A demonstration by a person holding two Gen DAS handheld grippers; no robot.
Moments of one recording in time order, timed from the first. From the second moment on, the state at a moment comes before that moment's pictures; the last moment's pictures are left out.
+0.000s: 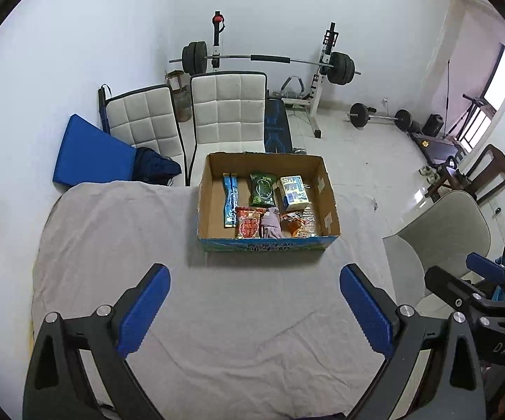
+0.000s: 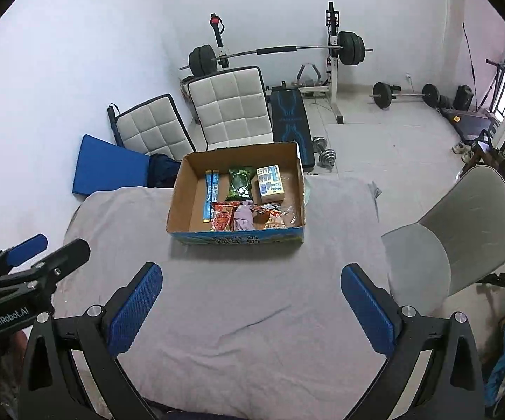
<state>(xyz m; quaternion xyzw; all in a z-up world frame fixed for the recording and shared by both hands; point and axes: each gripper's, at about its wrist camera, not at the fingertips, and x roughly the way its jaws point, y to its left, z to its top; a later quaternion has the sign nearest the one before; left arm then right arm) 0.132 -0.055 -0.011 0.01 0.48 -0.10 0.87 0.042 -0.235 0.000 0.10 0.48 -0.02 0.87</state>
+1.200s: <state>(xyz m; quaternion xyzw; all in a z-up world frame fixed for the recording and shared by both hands) 0.157 -0.059 -0.021 0.01 0.46 -0.06 0.89 0.074 -0.248 0.002 0.07 0.44 -0.07 0.89</state>
